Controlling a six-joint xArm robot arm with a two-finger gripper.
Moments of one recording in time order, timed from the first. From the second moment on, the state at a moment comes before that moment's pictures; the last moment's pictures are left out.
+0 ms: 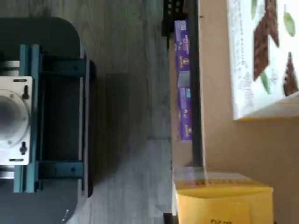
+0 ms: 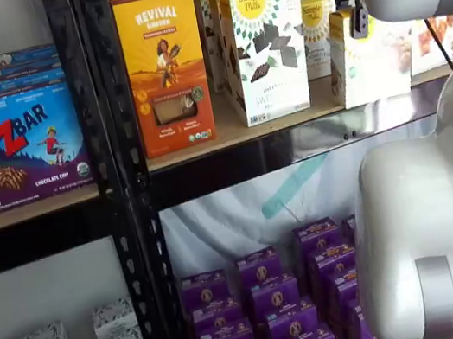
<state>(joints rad) -0.41 -0.20 -1.57 0.13 1.85 -1.95</state>
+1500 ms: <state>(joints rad) -0.52 -0.42 -1.43 0.13 1.98 -2.05</state>
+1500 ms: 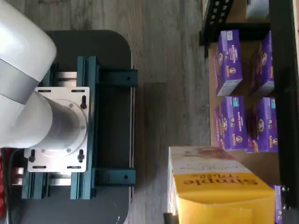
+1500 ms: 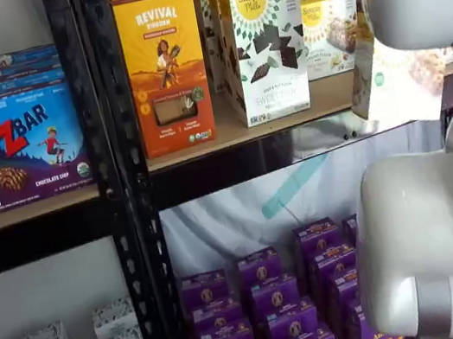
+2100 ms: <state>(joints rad) -0.54 -0.52 -1.35 0.12 2.02 -2.07</state>
